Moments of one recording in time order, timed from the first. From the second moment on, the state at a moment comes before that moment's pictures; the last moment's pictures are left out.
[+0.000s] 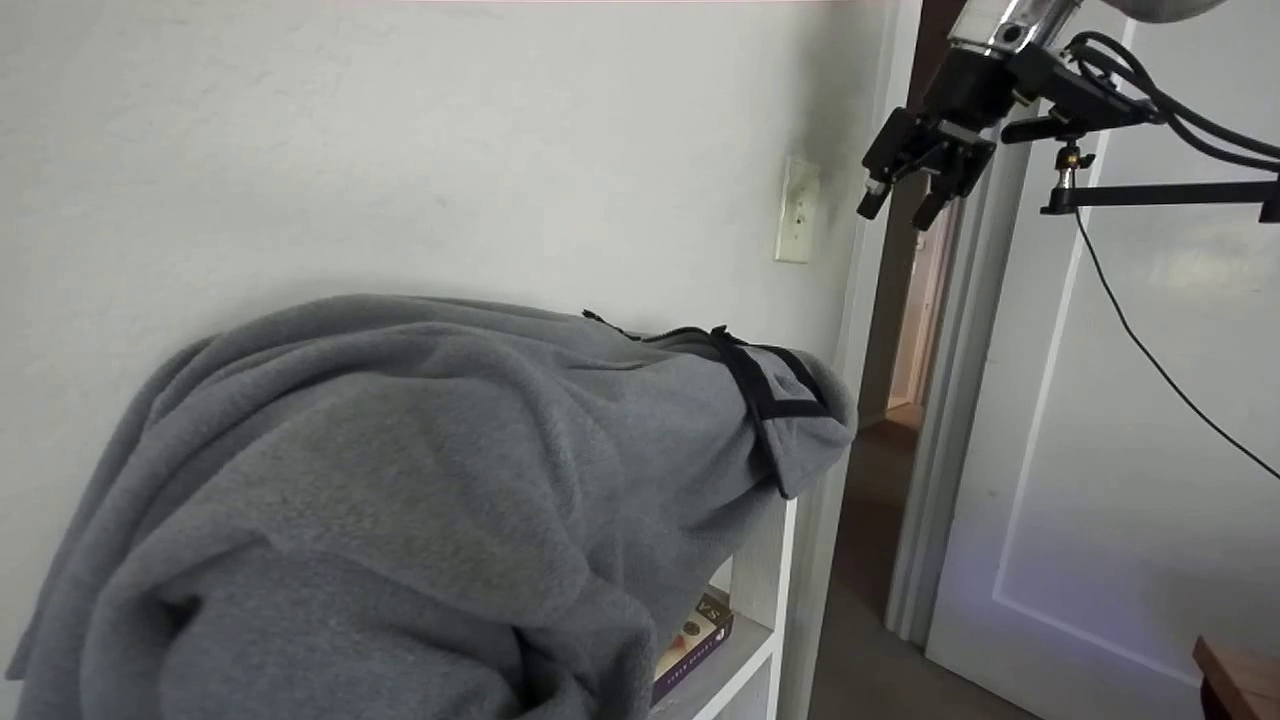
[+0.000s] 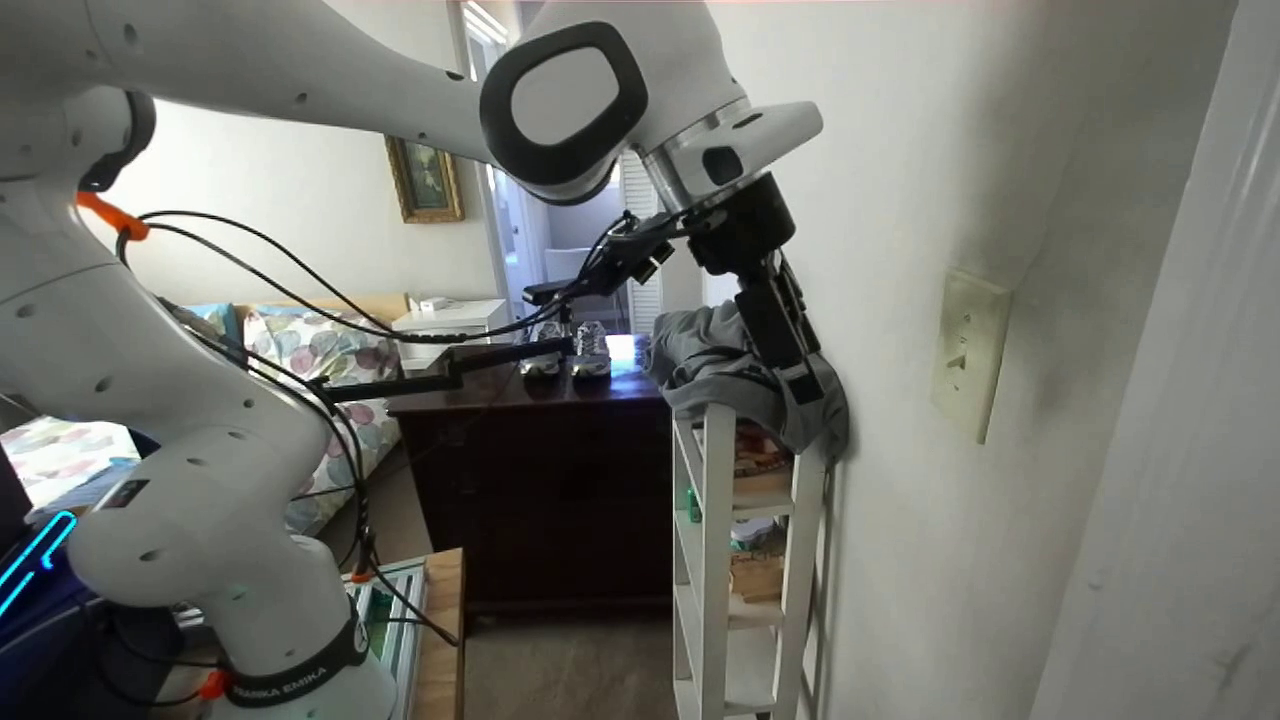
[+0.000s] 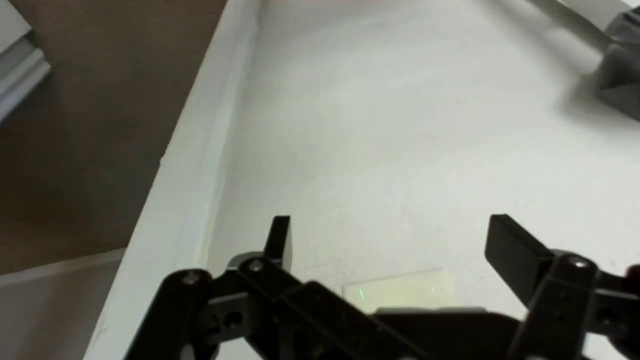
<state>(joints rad) -0.18 -0.42 -0.07 -2.31 -0.19 2.35 0.42</state>
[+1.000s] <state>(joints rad) -0.06 -0.44 -0.20 -2.51 0.28 2.91 0.24</state>
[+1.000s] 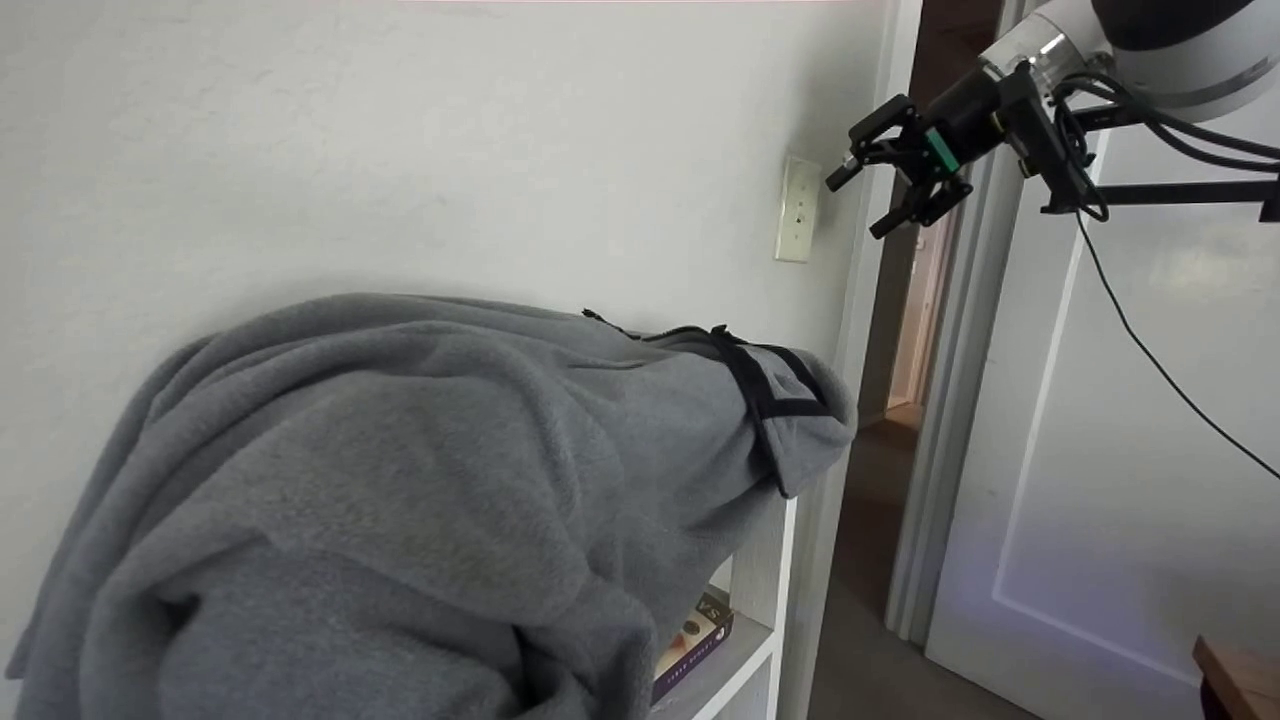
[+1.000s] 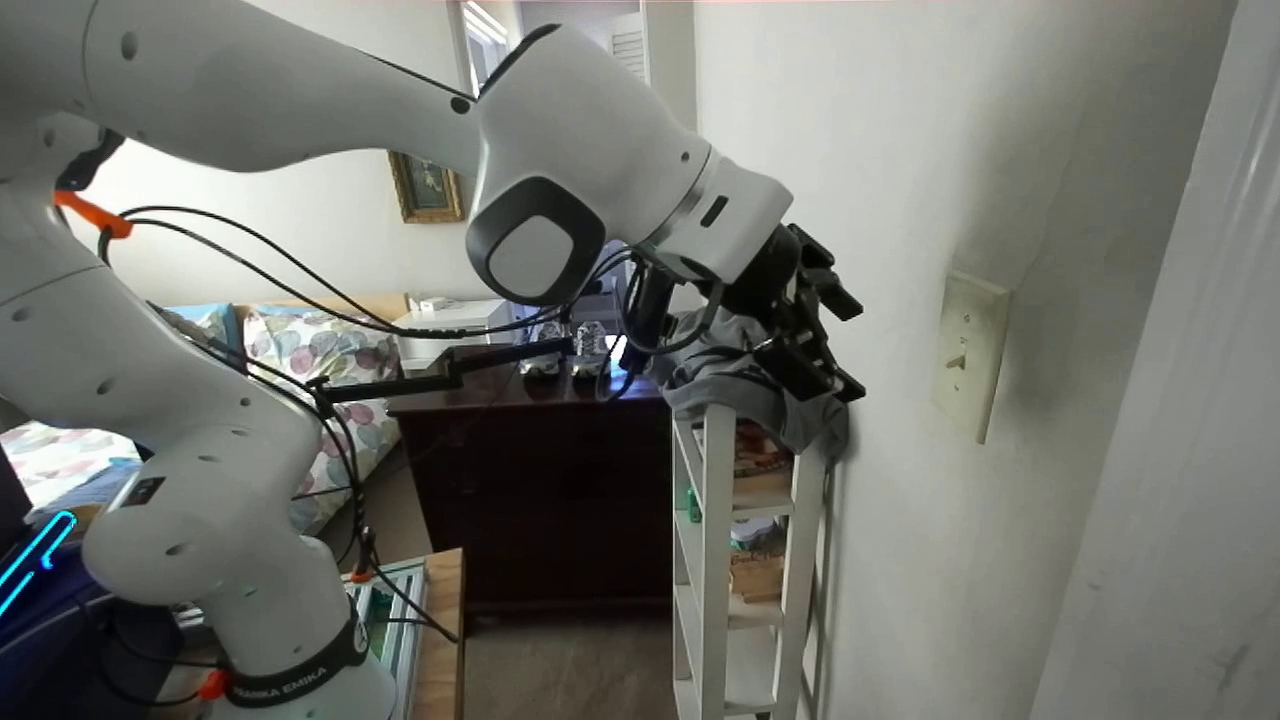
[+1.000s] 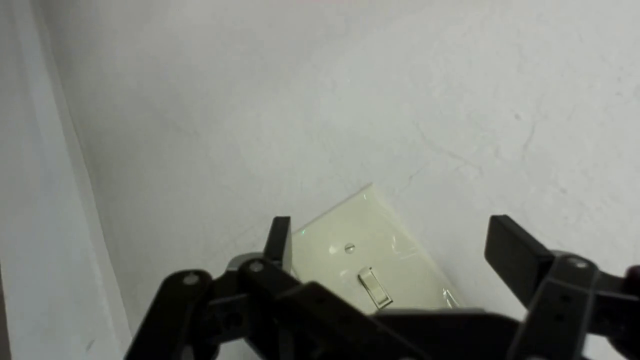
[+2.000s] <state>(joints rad) 0.20 -0.40 -0.41 -2.51 0.31 3.14 0.13</state>
